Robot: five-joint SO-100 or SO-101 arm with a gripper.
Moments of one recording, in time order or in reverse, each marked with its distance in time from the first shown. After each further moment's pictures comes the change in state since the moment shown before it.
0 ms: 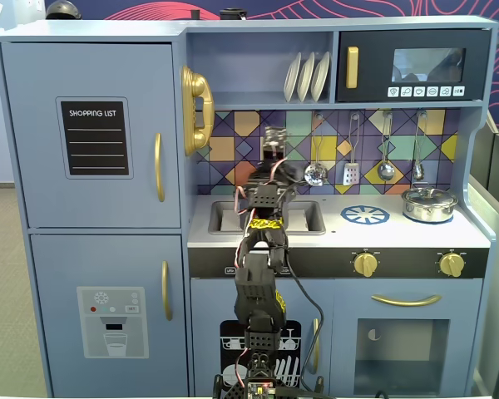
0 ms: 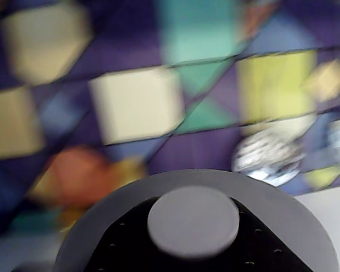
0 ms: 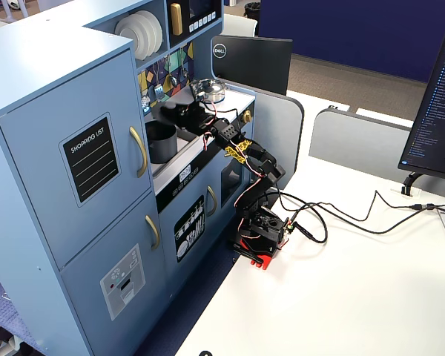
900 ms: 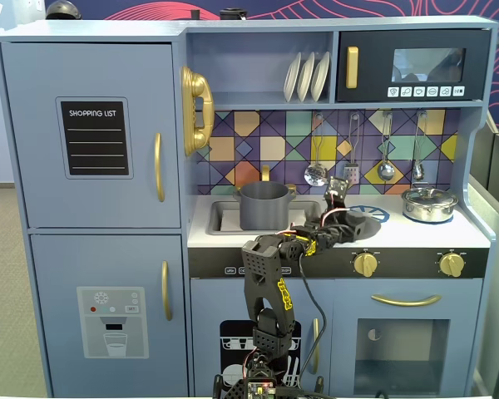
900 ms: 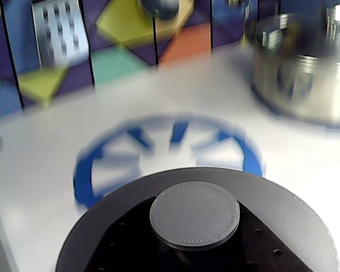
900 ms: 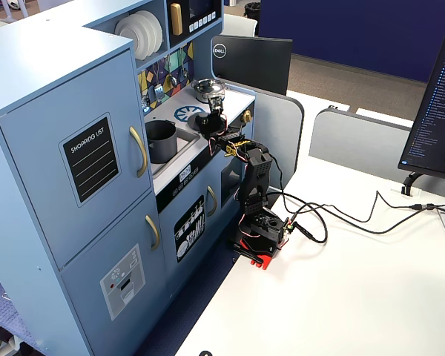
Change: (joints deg) arm 27.7 -20.7 15.2 -33.7 -2.1
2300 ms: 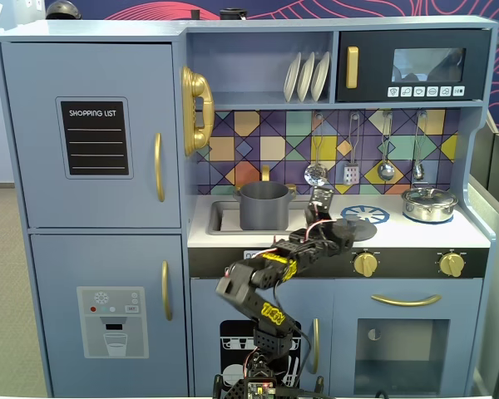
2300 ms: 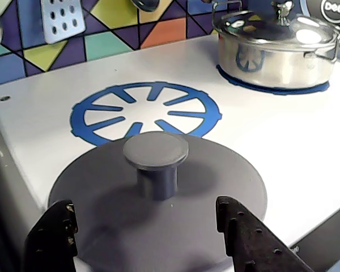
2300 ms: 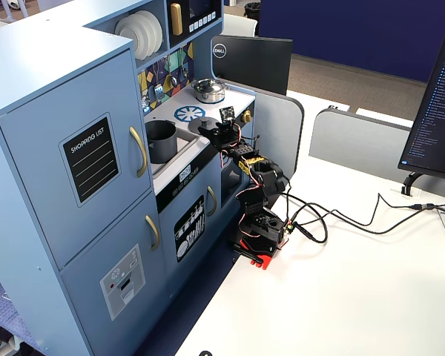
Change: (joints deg) arm 2.2 27.6 24.7 5.5 -2.4
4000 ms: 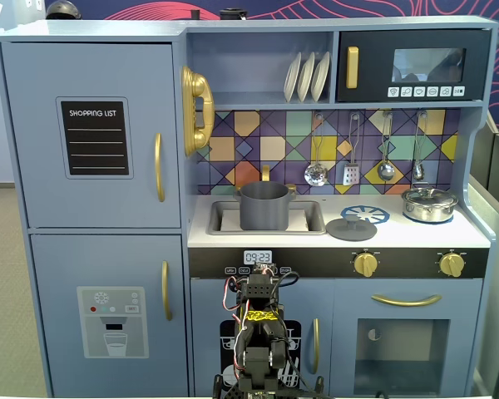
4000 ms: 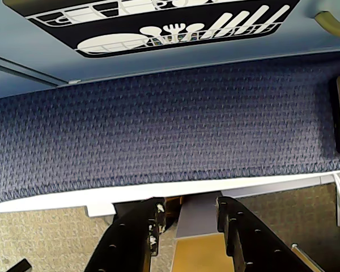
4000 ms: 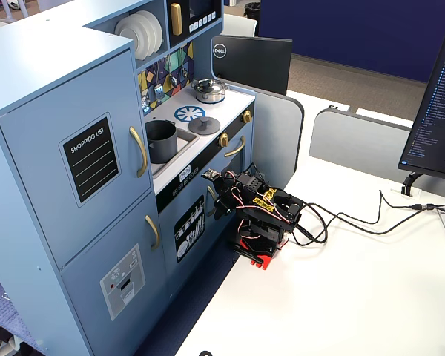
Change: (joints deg) arm -34.5 51.6 31.7 89.6 4.6
